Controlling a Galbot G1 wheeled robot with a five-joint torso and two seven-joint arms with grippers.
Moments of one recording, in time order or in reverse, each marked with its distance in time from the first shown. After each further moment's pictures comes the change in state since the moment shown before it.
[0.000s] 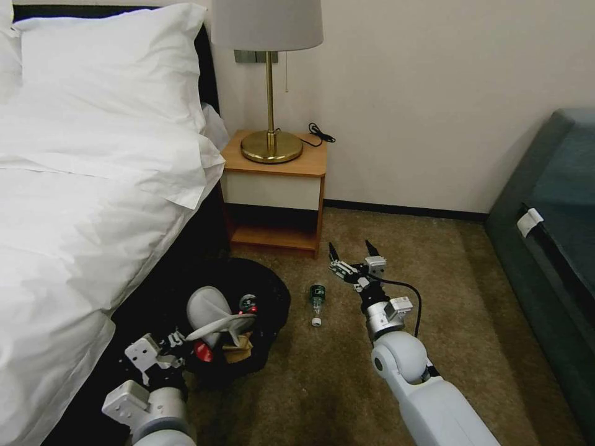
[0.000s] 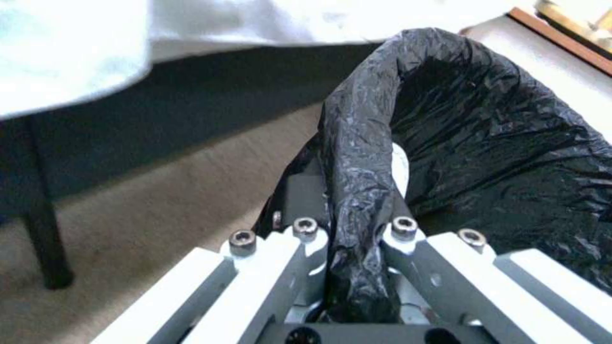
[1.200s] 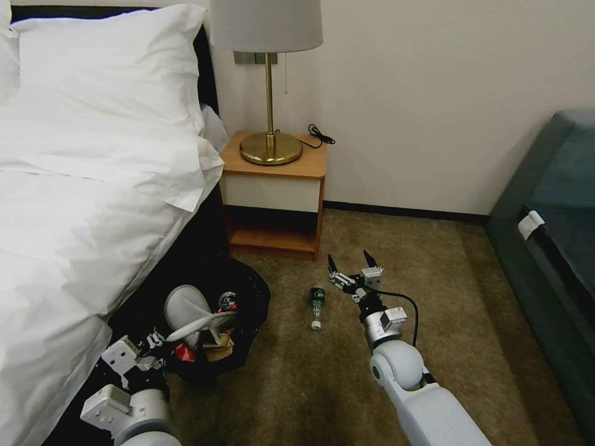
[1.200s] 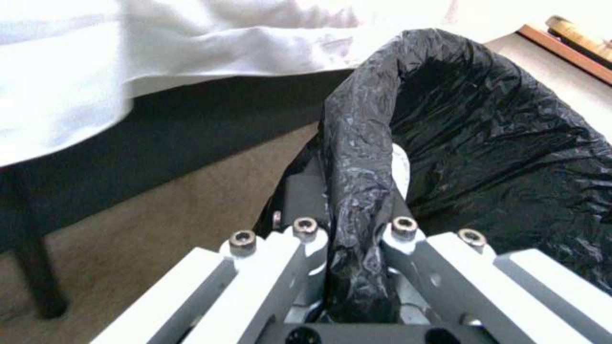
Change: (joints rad) left arm 0.013 0.002 -0.023 -0.012 0.005 -0.013 -0.003; right arm -0.008 0.008 -0.014 -0.059 -0.030 0.039 -0.047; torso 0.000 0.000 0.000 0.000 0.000
